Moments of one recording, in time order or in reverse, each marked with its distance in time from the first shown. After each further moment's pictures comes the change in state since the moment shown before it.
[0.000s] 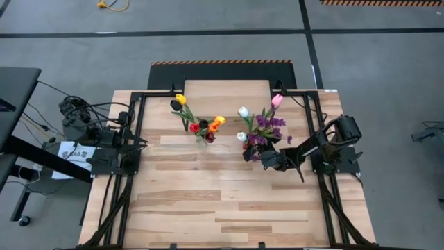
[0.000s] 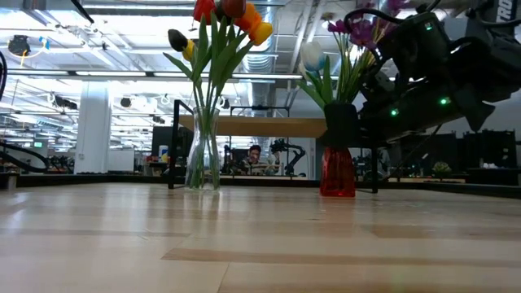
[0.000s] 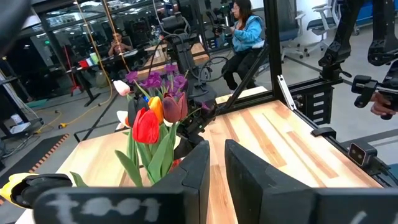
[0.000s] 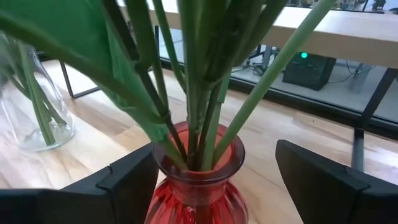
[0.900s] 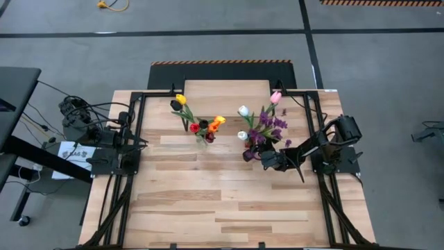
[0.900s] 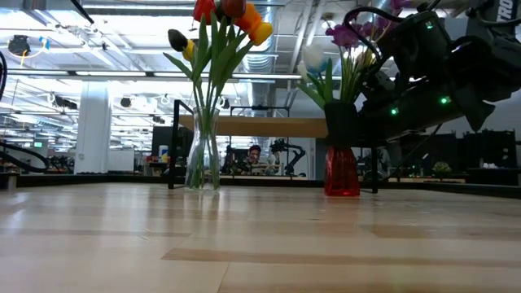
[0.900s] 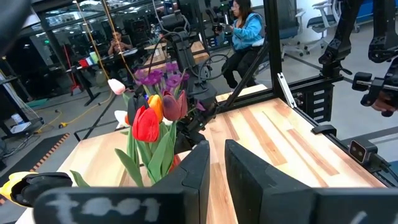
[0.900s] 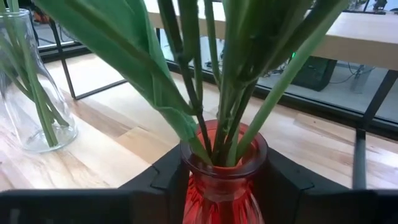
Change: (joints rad) left arm 0.000 0.000 0.000 -0.009 0.000 0.000; right arm 0.001 -0.001 0.001 0.002 0.000 0.000
